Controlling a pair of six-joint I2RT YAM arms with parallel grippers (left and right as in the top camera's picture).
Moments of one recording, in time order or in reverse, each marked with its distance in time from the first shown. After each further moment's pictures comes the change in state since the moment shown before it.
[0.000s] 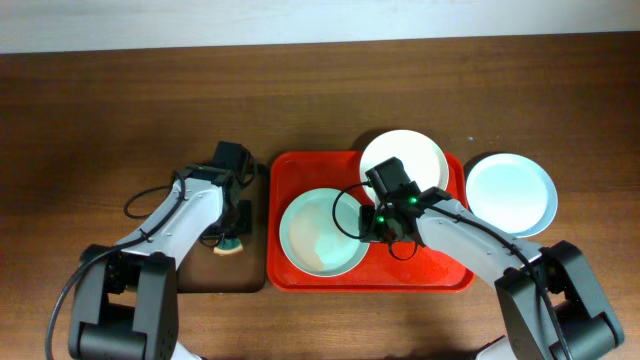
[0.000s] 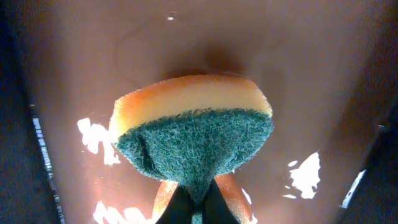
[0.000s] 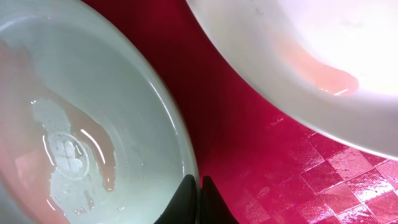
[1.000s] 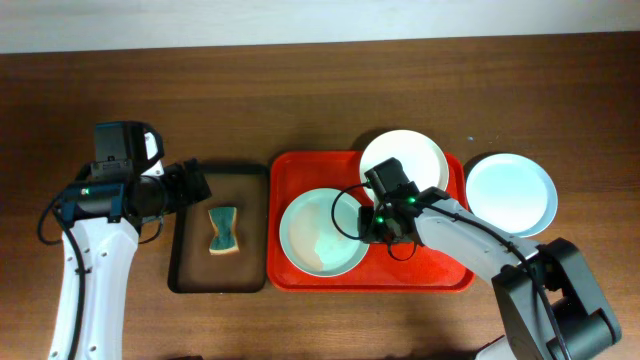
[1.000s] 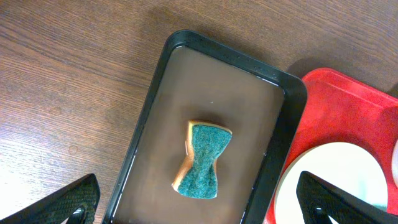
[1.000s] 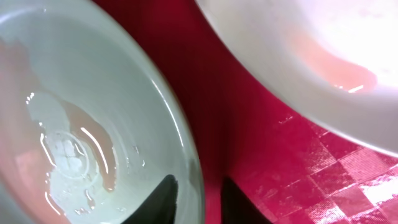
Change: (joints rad) left arm 0.312 -0.395 0.156 -0.130 0.218 -0.013; right arm 0.000 0.013 0.000 0.004 -0.014 0.001
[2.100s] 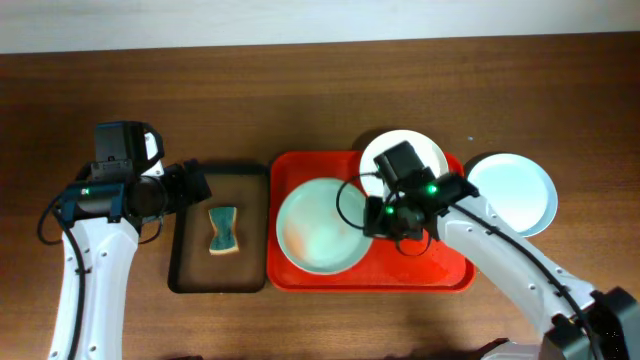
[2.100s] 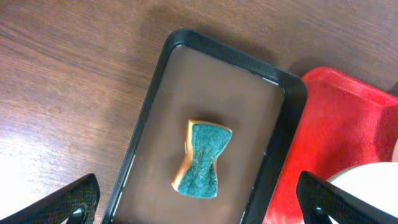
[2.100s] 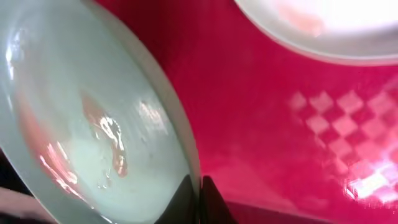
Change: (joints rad) left arm 0.000 0.000 0.000 -0.003 0.000 0.000; right arm -0.001 -0.173 0.179 -0.353 -0.053 0.077
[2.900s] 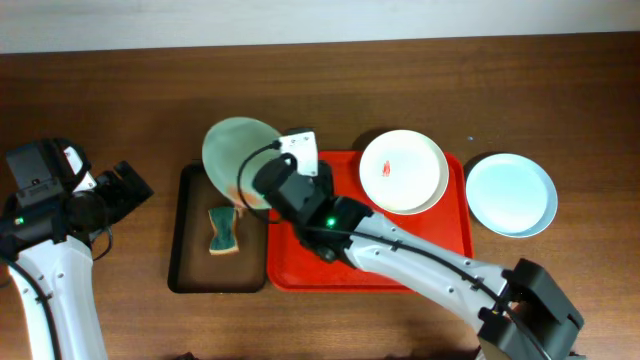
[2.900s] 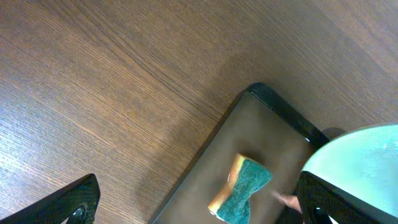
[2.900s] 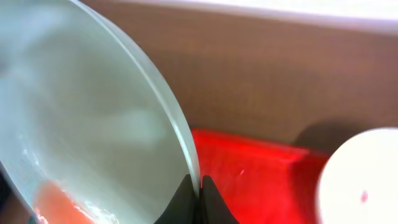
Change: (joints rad) left arm 0.308 -0.052 0.006 0.007 0.038 -0.011; right arm 0.453 0.226 0.229 0.574 0.851 -0.156
